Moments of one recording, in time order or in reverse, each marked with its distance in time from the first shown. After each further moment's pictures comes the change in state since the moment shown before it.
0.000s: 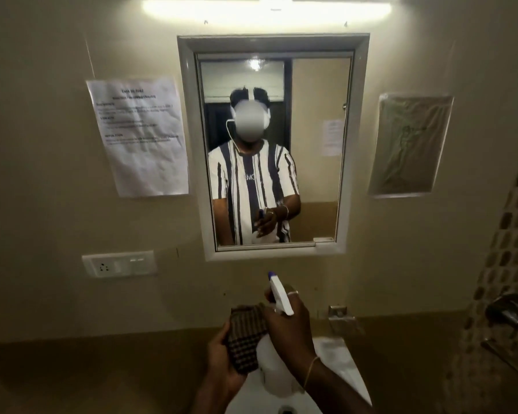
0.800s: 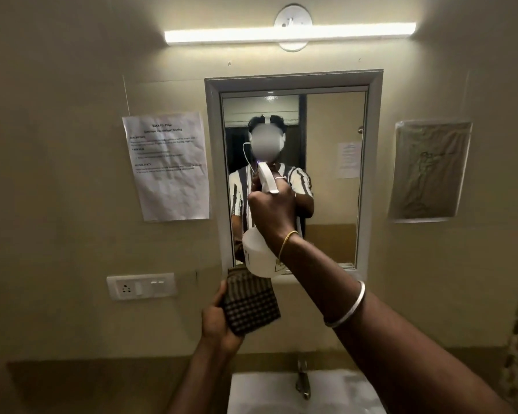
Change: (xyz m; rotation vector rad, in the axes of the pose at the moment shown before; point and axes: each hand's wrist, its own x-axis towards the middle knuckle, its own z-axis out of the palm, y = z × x) left_hand -0.019 0.095 0.069 0.016 -0.158 0.287; right_hand 0.093 -0.219 0.046 0.143 0.006 -0.391
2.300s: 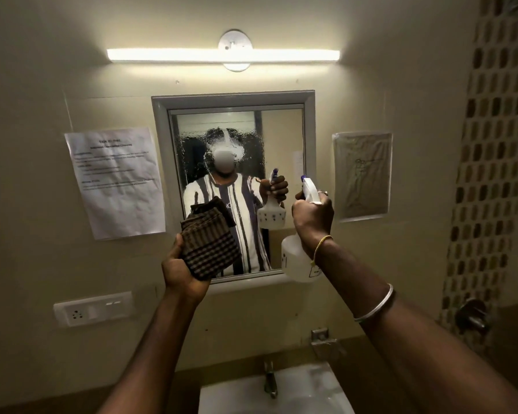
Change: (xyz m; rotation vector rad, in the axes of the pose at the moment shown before) left_hand 0.015 0.044 0.099 -0.007 -0.234 0.194; right_hand 0.022 0.021 -0.139 -0.131 0.444 0.180
